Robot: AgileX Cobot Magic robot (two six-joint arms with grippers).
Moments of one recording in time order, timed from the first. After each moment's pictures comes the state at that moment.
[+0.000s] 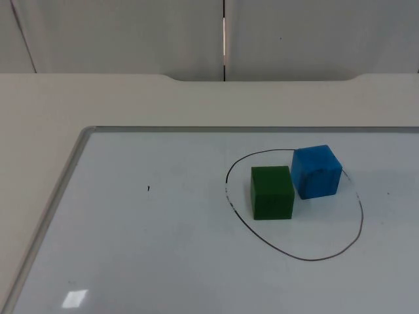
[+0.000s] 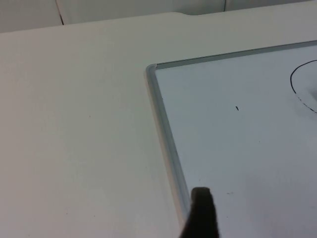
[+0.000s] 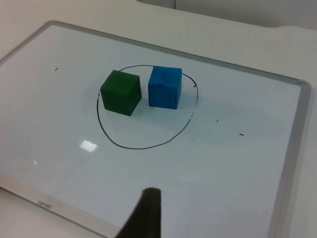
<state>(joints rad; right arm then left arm) 0.35 0.00 -0.52 0.00 1.08 -0.02 -0.21 0.00 -0.50 -0.01 1.07 -0.01</state>
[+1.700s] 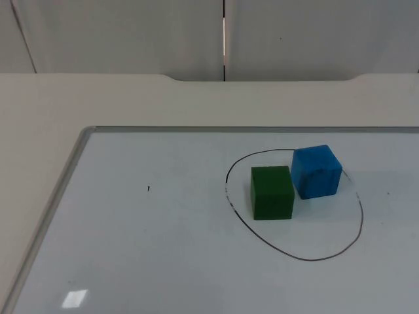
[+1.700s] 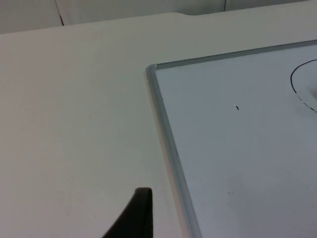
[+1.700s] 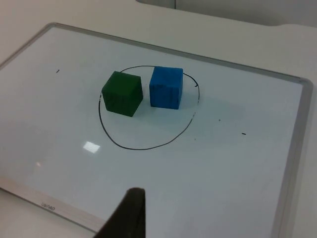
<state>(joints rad) 0.35 0.00 -0.52 0.01 1.08 0.00 -0.21 0.00 -0.50 -0.01 1.07 0.00</state>
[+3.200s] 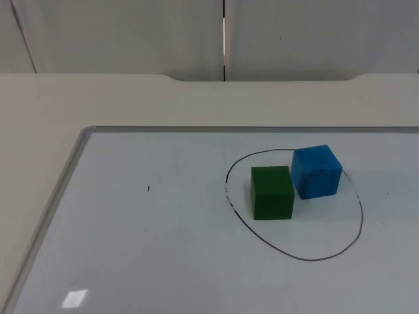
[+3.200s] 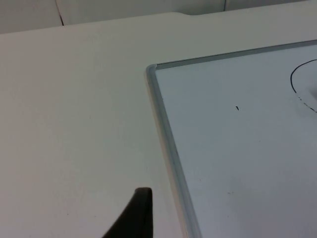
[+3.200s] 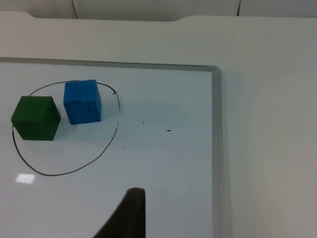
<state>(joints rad) 0.04 0.00 -0.52 0.01 1.08 0.00 -0.21 0.00 -0.50 -0.01 1.07 0.00</state>
